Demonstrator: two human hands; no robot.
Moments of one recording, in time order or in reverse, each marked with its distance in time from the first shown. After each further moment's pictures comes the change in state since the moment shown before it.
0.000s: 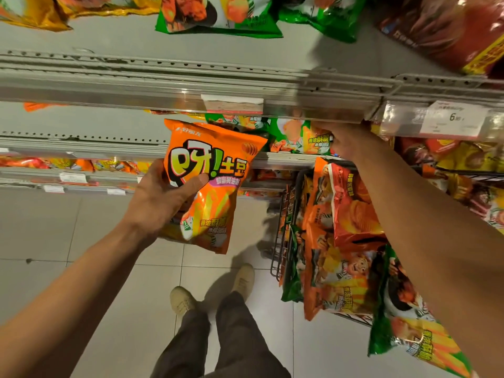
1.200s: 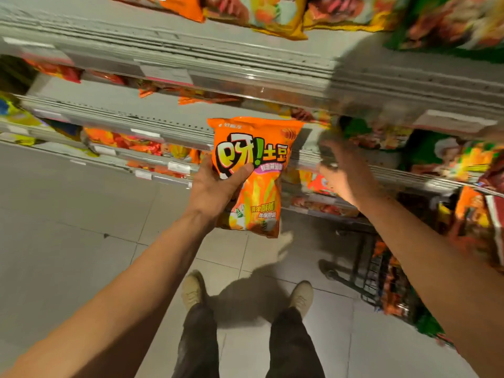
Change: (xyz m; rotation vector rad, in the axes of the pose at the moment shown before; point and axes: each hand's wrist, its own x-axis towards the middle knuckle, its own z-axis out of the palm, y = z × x) left_hand 0.027 -0.070 -0.198 -0.227 0.158 0.010; right_hand -0.071 0.070 0.283 -1.142 -0.022 -0.673
